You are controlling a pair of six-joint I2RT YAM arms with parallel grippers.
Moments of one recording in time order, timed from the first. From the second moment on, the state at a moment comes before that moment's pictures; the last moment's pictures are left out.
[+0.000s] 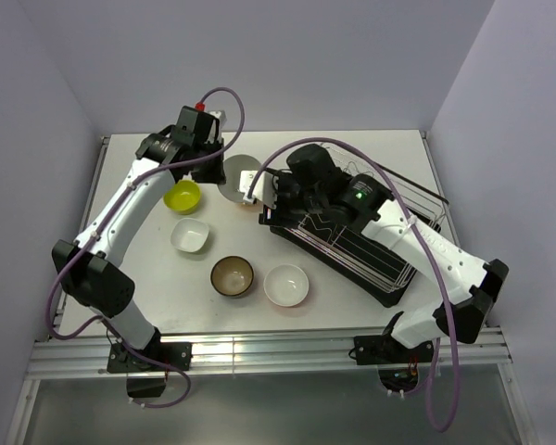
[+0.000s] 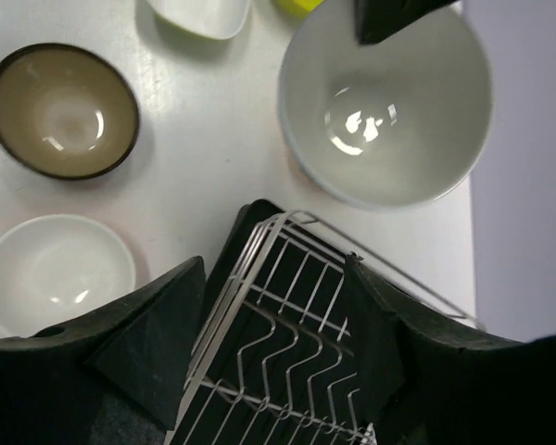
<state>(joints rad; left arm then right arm) -0.44 1.66 1.76 -0.95 0.00 -0.34 0.83 1.41 1.56 -0.81 -0.17 -0.72</state>
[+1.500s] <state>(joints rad) -0.66 1.62 1.78 -0.78 -0.19 -0.41 0.54 1.54 1.67 -0.61 -0.20 0.12</state>
